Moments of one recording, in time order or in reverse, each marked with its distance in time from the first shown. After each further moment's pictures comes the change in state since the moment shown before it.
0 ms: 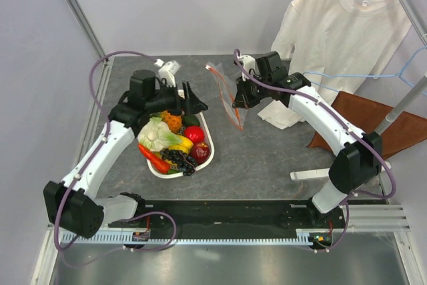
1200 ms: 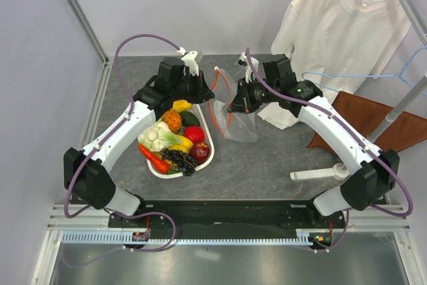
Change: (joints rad) left arm -0.191 0.278 0.227 0.005 -0.287 0.025; right arm 0.037 -0.143 -0.075 0.066 -0.153 0.198
